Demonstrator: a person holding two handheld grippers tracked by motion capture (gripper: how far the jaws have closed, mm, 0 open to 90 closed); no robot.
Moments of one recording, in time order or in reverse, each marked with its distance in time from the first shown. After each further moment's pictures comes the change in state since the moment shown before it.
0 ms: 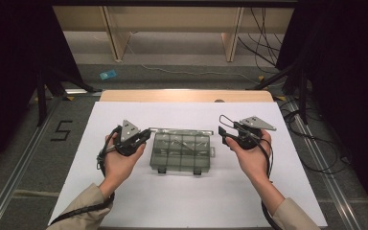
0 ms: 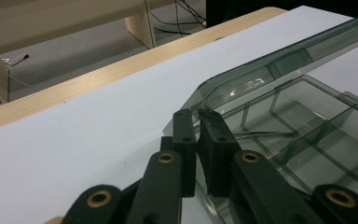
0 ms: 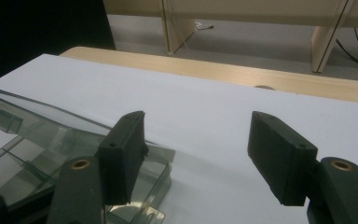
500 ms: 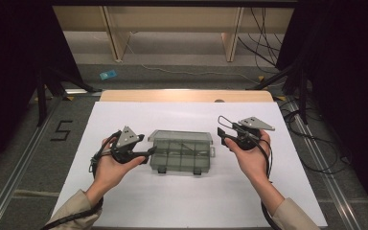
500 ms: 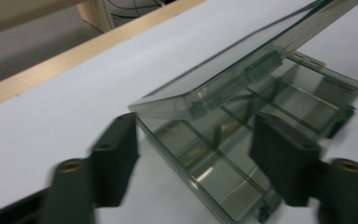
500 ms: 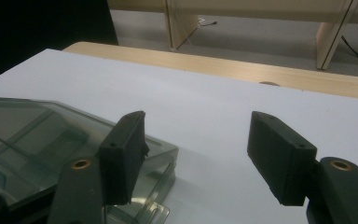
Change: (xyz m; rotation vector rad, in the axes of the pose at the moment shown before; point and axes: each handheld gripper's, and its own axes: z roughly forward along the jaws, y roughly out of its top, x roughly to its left) left arm -0.005 -0.013 -0.011 0.043 -0.131 0.020; right arm 0.002 -0.001 0.001 0.019 -0.004 -0.017
